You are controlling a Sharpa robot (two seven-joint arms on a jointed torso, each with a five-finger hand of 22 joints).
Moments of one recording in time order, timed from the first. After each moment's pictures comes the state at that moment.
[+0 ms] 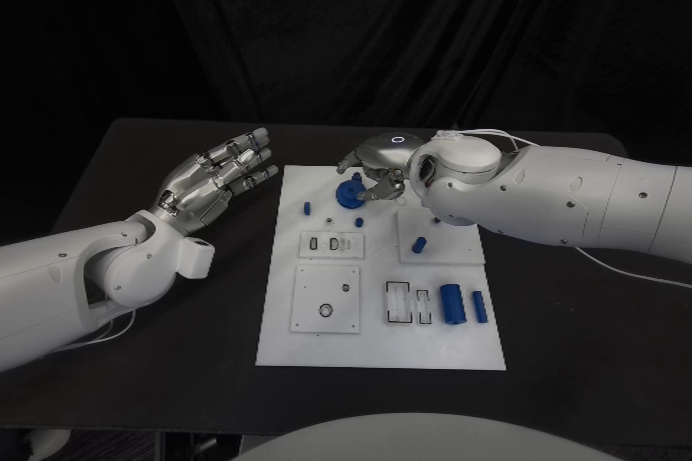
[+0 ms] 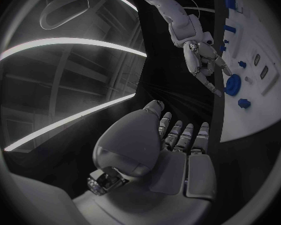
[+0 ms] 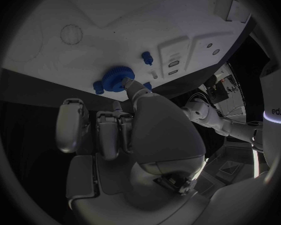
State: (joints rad) left arm 1.26 -0.98 -0.21 1.51 -0.04 0.10 0.68; left_hand 1.52 0.25 -0.01 0.18 0.61 0.36 0.06 0.06 0.05 0.09 0.16 0.18 0.03 0.08 0.20 0.06 0.02 0.15 0.08 0.30 0.05 0.02; right arm 1.42 -0.53 -0.24 1.30 -1.56 -0.21 -0.09; right_hand 1.41 -0.06 0.23 0.07 0.27 0.58 0.07 0.06 0.23 1.47 0.00 1.57 1.31 1.47 -0.05 1.57 1.31 0.06 1.41 0.05 1.33 1.31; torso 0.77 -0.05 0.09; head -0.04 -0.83
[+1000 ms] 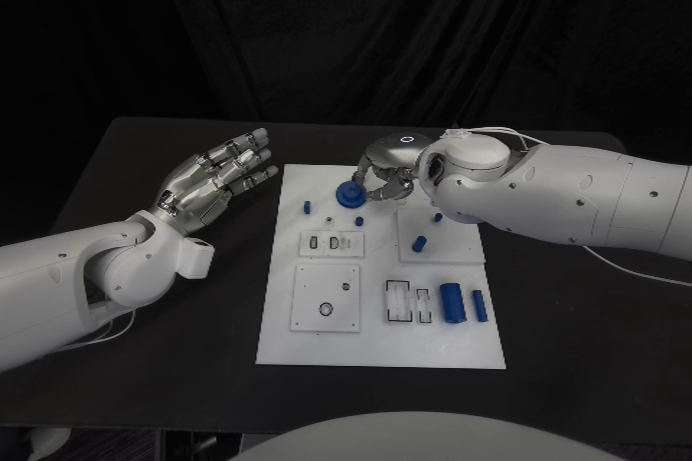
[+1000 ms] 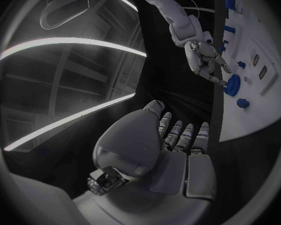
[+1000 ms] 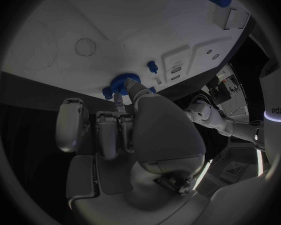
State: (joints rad) left arm 1.25 -0.98 -0.21 1.51 -0.04 0.10 0.68; left_hand 1.52 0.25 -0.01 0.17 0.61 0.36 0.06 0.06 0.05 0.09 0.16 0.18 0.03 0.08 0.20 0.06 0.02 0.15 0.08 0.30 0.05 0.02; right arm 1.41 -0.56 -0.24 1.30 -1.56 -0.18 -0.10; right_hand 1.39 -0.05 0.22 0.10 0.26 0.89 0.10 0.14 0.26 1.46 0.00 1.57 1.31 1.47 -0.05 1.57 1.31 0.05 1.42 0.06 1.32 1.31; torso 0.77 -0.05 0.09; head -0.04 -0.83
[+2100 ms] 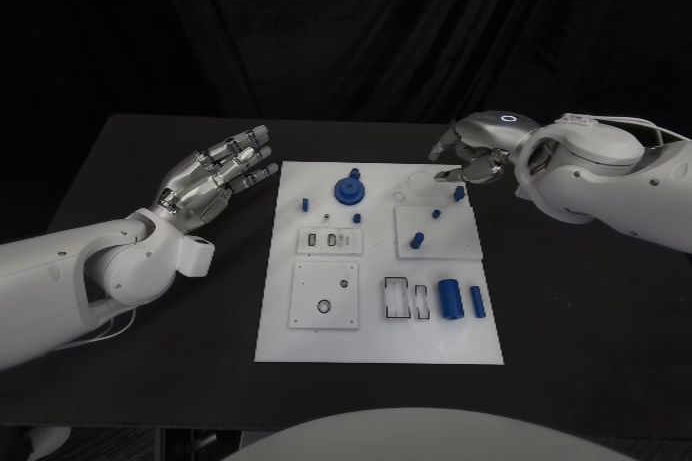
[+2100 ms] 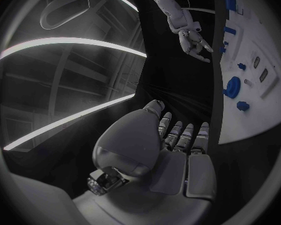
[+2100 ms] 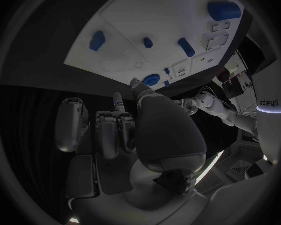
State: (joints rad) left arm 1.25 -0.98 -0.21 1.51 -0.04 0.10 0.68; left_hand 1.51 0.24 0.00 0.17 0.61 0.36 0.07 0.06 0.05 0.09 0.16 0.17 0.03 0.08 0.20 0.06 0.02 0.15 0.08 0.30 0.05 0.02; right arm 1.47 -0.96 -0.24 1.54 -1.56 -0.26 -0.12; right_hand 1.33 -0.06 0.17 0.17 0.19 0.80 0.09 0.07 0.23 1.46 0.01 1.57 1.31 1.47 -0.04 1.57 1.31 0.05 1.43 0.07 1.32 1.31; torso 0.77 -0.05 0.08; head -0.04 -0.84
